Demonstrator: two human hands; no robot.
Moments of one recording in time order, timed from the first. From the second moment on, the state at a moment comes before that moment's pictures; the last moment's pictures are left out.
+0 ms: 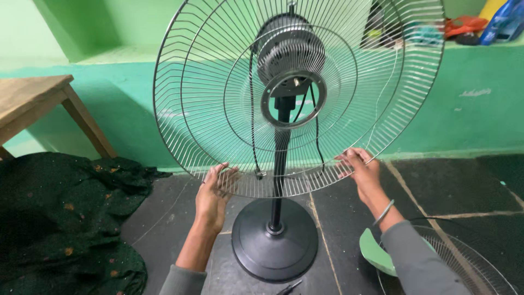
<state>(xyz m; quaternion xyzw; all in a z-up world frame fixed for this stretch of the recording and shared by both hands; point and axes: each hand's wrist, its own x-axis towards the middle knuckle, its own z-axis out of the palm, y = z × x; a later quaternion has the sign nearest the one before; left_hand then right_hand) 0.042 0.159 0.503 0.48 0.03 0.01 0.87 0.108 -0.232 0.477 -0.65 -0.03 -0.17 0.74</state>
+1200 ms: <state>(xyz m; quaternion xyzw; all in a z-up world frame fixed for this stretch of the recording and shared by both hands) 0.027 0.132 0.451 0.68 -0.03 -0.07 0.73 0.011 -0.163 0.083 -0.94 -0.19 0.19 0.22</state>
